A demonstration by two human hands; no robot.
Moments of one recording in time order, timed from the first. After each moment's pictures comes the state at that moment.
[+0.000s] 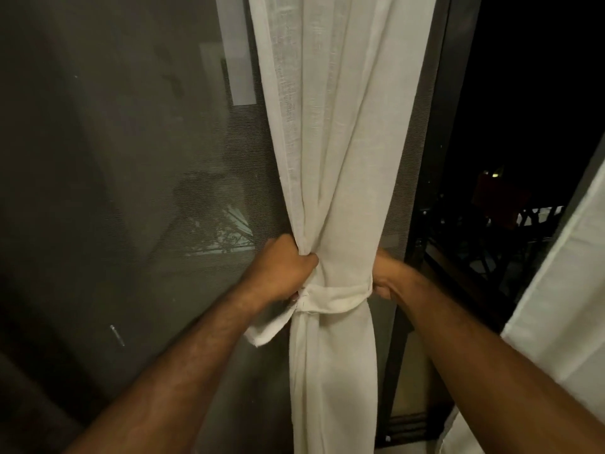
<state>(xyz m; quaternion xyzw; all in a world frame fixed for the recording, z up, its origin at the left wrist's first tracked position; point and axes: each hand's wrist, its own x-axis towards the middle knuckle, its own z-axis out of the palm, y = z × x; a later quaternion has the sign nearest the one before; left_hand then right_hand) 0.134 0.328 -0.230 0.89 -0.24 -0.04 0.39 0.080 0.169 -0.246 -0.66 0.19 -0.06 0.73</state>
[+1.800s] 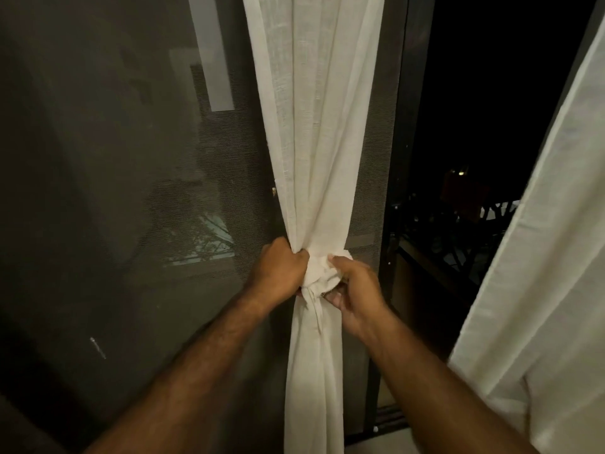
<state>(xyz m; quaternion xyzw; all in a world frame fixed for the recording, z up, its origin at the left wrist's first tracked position) 0.118 0.312 -0.243 0.85 -0.23 -0.02 0.47 0.056 0.201 -0.299 -0.41 0.22 -0.21 0.86</state>
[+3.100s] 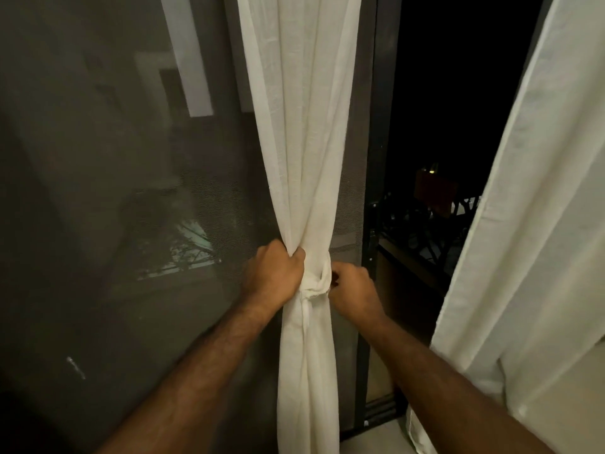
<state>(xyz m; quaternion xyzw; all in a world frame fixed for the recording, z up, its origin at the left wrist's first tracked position) 0.098 0.308 -0.237 0.90 -0.22 0.04 0.38 0.043 0.183 -0.314 -0.87 0.22 -0.24 0.36</state>
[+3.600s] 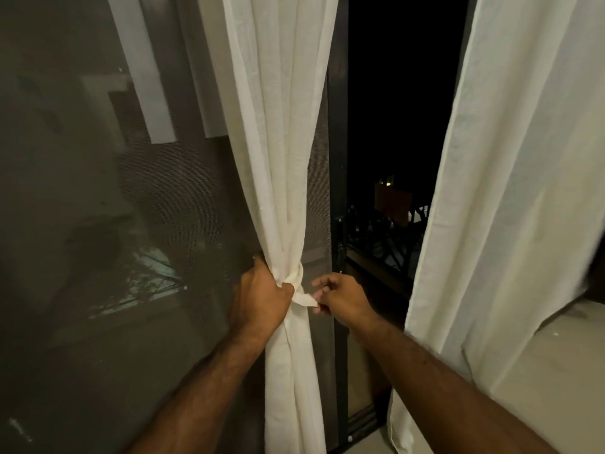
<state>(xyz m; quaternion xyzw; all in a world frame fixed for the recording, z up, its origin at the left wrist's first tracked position) 0.091 0.303 -0.252 0.88 -0.27 0.08 0.38 0.025 0.164 -0.306 -0.76 0.31 -0.22 0.52</state>
